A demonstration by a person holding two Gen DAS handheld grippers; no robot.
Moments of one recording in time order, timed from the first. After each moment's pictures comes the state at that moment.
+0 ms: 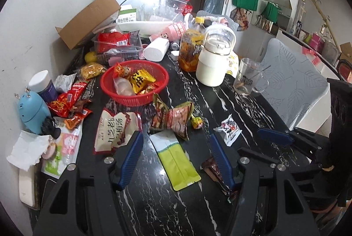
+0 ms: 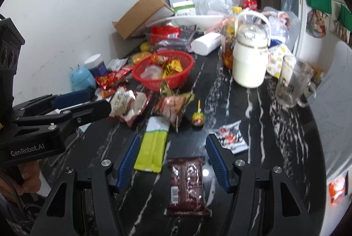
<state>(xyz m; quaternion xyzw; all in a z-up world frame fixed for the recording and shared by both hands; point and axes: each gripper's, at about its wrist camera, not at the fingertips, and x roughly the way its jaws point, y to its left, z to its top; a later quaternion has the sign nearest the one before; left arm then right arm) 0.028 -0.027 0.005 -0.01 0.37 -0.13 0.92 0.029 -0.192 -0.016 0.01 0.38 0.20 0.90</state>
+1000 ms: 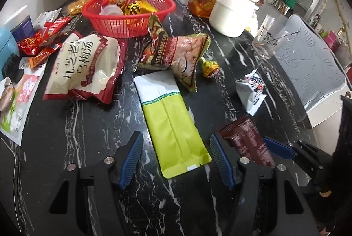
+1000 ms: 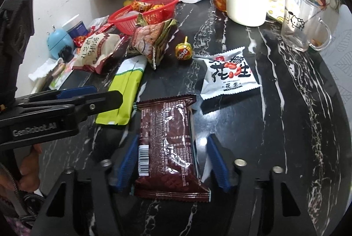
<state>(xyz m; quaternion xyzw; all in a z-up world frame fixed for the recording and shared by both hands) 0.065 -0.044 -0.103 -0.06 0.49 -0.12 0.86 0.037 -0.201 -0.113 0.00 0.47 0.18 0.86</state>
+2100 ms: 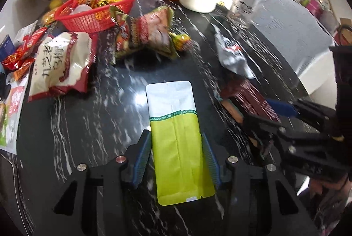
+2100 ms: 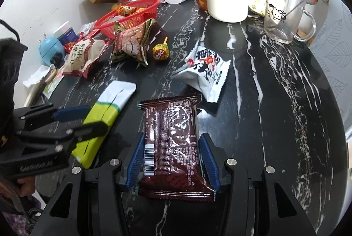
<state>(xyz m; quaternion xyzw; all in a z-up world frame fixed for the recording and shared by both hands) 0.042 -0.061 -0.112 0.01 0.50 -0.19 0.84 0.033 -0.226 -0.112 0.02 0.48 0.15 0.87</state>
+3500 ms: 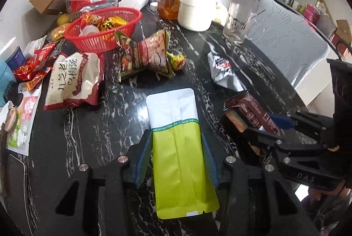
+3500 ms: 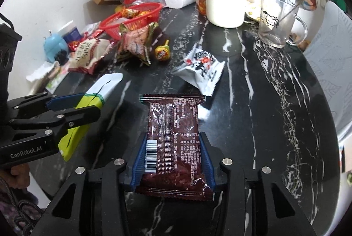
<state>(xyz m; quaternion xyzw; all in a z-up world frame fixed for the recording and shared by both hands) 0.027 -0.059 -0.079 0.01 0.45 -0.18 0.88 0.013 -0.227 -0.100 0.01 0.46 0.15 0.88</state>
